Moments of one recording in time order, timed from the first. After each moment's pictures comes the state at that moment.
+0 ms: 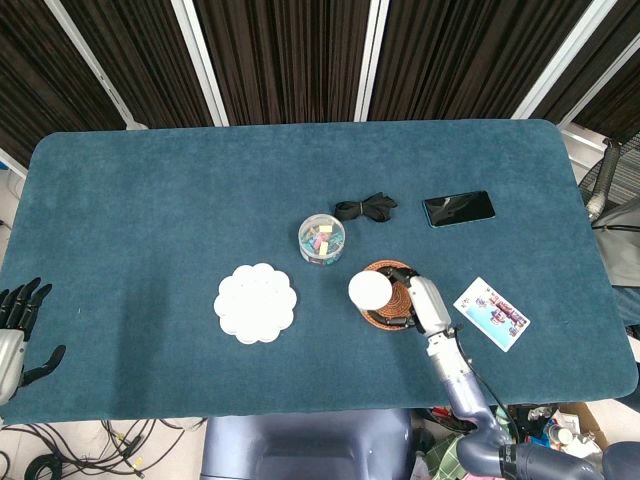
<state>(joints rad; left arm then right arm) -0.05 -1.11 -0.01 -1.63 1.53 1.51 0.03 0.48 -1.70 0.23 -1.34 -1.39 1.18 0.41</state>
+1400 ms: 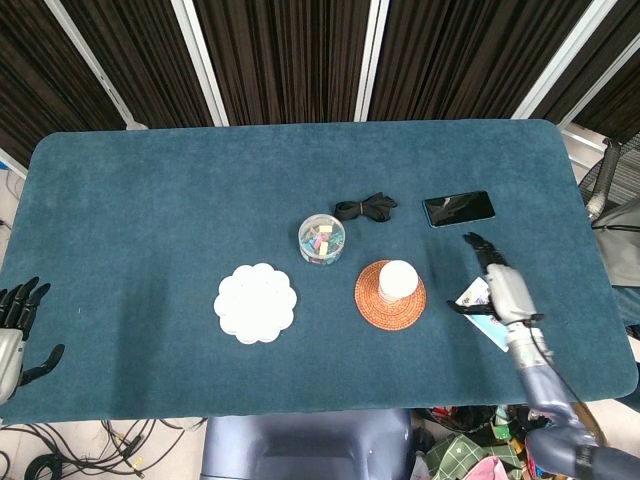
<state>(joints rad) -0.05 -1.11 -0.02 -1.64 1.53 1.52 0.03 0.40 -1.34 0.20 -1.41 -1.31 1.12 0.29</state>
